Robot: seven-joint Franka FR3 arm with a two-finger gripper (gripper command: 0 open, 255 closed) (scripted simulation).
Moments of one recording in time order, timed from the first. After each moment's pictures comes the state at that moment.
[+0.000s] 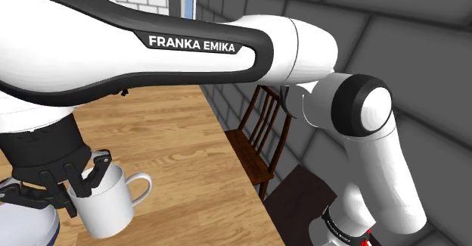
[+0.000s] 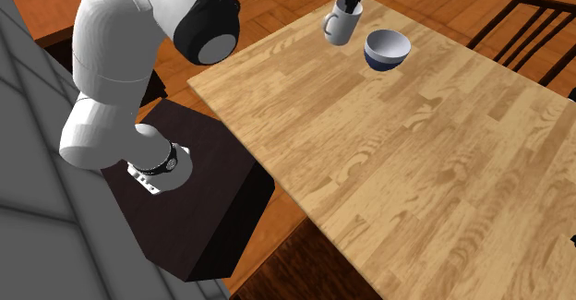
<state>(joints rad) 0.52 0.66 0.68 -1.00 -0.24 1.47 1.24</state>
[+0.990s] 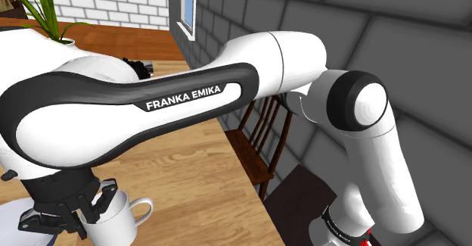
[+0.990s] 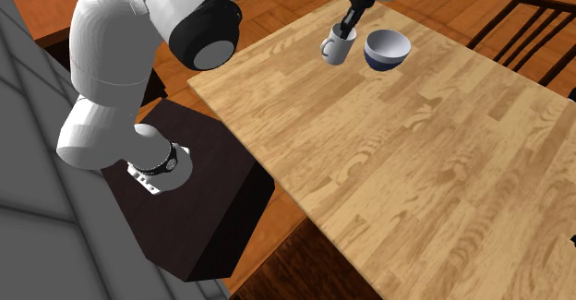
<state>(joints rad) 0.47 0.65 0.68 -1.23 -0.24 1.67 1.24</state>
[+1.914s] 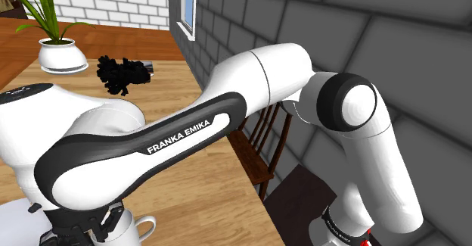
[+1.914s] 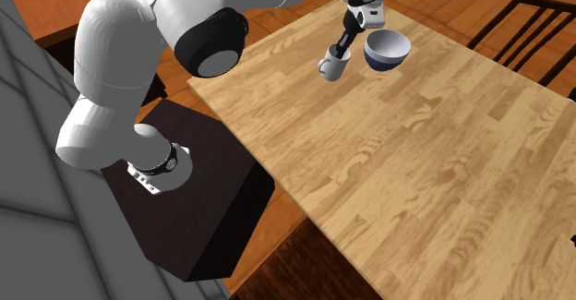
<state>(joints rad) 0.45 0.69 0.66 -1.37 -0.26 1.84 1.25</state>
